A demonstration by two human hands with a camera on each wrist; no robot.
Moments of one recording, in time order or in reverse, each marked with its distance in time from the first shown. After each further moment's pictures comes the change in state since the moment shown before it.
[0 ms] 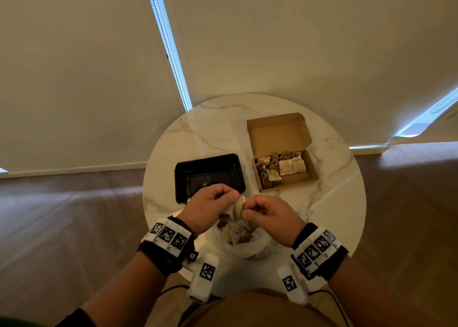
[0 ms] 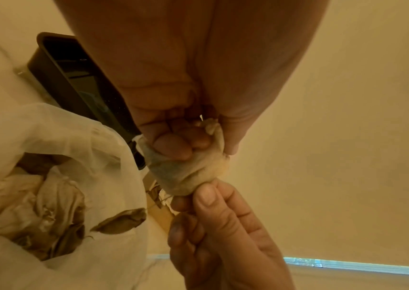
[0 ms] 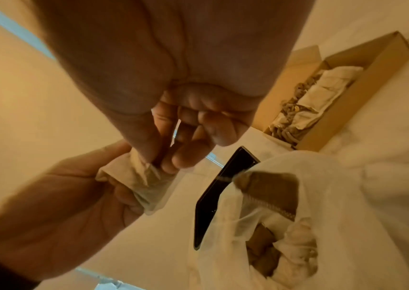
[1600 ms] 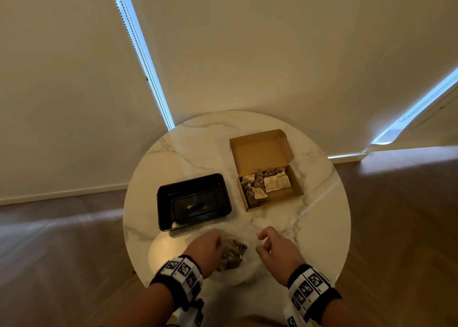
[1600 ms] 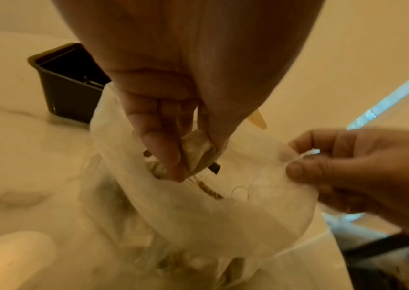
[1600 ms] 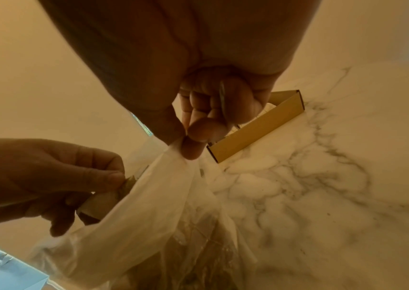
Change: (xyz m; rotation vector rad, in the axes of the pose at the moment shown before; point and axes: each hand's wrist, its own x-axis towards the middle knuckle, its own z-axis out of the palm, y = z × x) left_hand 0.035 -0.069 0.023 0.872 -0.052 -0.102; right_hand -0.028 0.060 -0.006 -0.373 0.152 0.342
